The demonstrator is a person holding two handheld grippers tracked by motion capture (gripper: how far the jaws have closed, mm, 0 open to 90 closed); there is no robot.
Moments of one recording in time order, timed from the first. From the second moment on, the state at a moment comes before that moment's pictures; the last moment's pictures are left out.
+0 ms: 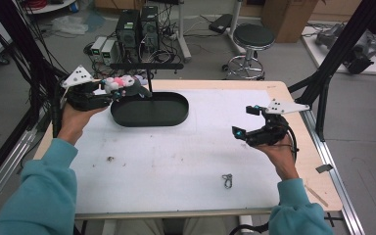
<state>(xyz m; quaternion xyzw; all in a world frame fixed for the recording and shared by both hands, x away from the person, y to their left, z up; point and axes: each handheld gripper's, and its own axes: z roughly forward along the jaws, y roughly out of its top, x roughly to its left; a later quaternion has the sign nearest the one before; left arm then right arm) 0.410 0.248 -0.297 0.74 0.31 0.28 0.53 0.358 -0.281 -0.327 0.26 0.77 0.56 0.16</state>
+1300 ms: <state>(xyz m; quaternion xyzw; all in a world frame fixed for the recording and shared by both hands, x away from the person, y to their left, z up) 0.439 0.250 -0.278 0.71 0.36 0.33 0.51 0.352 -0.296 -0.334 0.27 0.76 0.57 0.16</state>
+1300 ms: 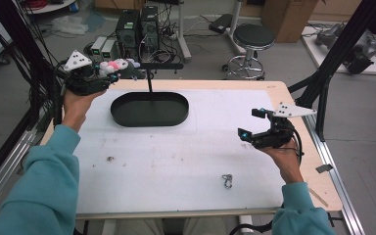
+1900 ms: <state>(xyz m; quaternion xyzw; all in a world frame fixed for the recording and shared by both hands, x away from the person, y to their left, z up) 0.445 0.245 -0.274 0.70 0.36 0.34 0.52 0.354 -0.297 -0.335 0.28 0.76 0.57 0.15</state>
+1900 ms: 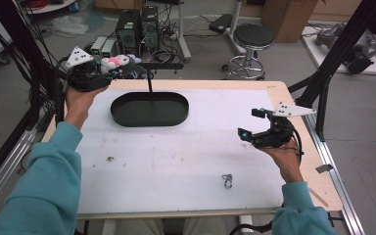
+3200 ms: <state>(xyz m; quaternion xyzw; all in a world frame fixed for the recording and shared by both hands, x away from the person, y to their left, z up) 0.444 0.215 -0.286 0.72 0.35 0.31 0.52 0.355 -0.298 -0.336 0.28 0.76 0.57 0.15</state>
